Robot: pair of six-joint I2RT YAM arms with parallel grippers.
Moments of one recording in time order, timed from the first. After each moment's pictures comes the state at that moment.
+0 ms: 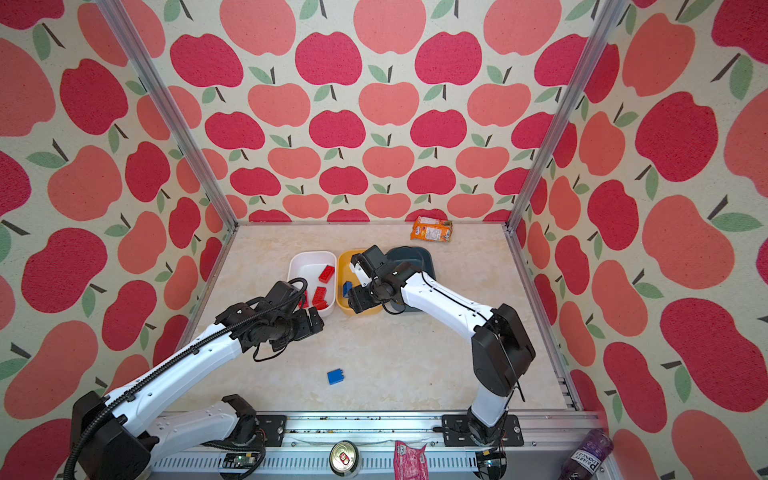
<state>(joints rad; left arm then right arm) -0.65 1.14 0.90 -0.90 -0.02 -0.95 0.84 1.68 1.36 -0.69 -0.17 0.27</state>
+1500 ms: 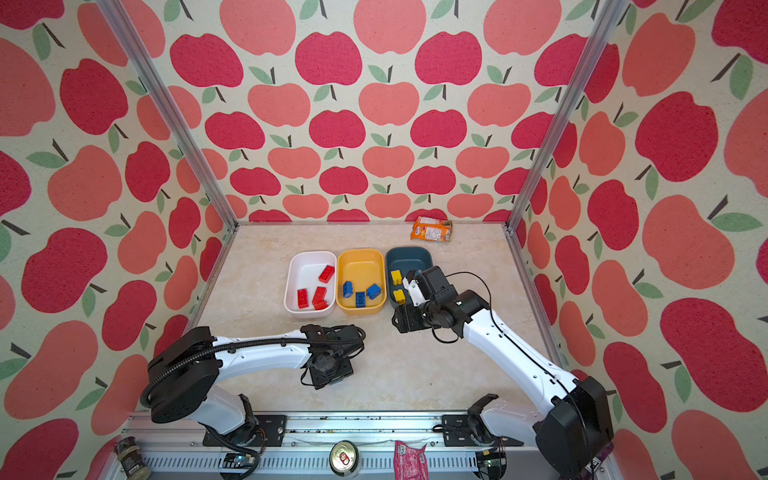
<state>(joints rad) -1.06 1.56 0.85 -0.78 -0.01 -1.40 0.66 1.20 0.99 -0.80 -0.22 0.33</state>
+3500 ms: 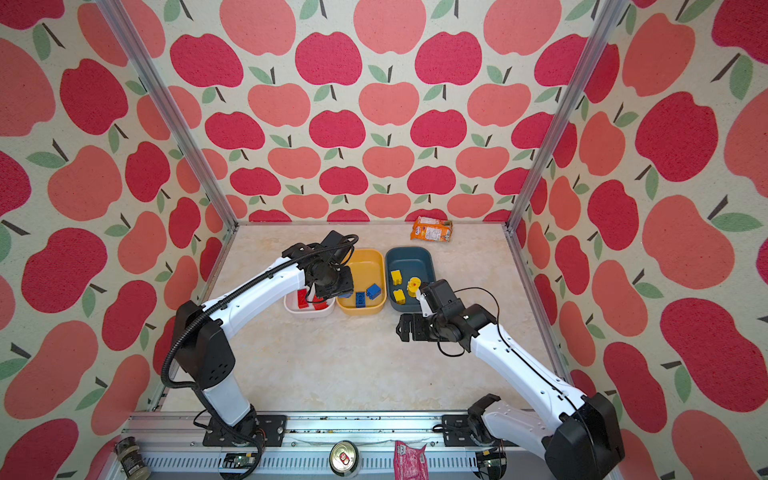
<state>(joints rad) -0.63 1.80 1.62 -1.00 0.01 -0.77 0.64 1.09 0.84 -0.77 -0.20 0.50</state>
